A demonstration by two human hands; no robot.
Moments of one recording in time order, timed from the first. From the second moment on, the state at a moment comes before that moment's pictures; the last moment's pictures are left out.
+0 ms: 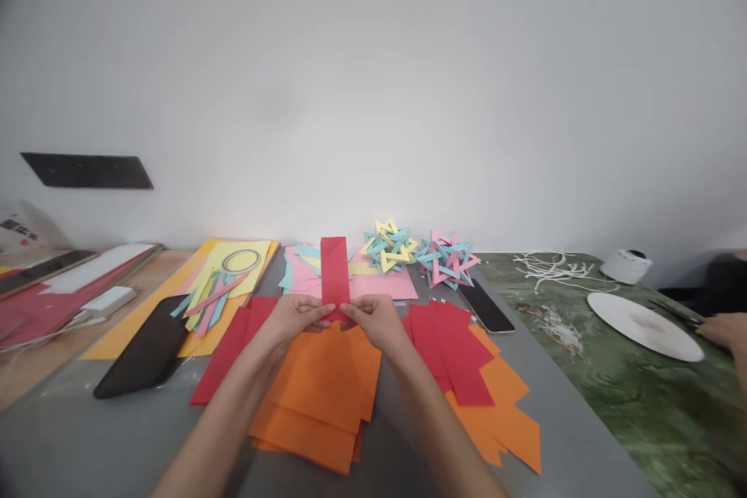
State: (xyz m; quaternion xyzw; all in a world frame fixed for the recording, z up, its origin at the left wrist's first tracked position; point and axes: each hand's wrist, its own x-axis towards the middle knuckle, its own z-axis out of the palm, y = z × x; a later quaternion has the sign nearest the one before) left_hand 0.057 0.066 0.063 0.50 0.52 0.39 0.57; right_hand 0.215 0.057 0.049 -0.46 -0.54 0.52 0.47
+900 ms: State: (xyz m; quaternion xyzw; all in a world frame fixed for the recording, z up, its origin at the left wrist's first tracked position) left_hand 0.056 0.074 0.053 0.53 0.42 0.40 0.62; right_hand 0.226 0.068 0.044 -0.44 -0.51 0.51 0.54
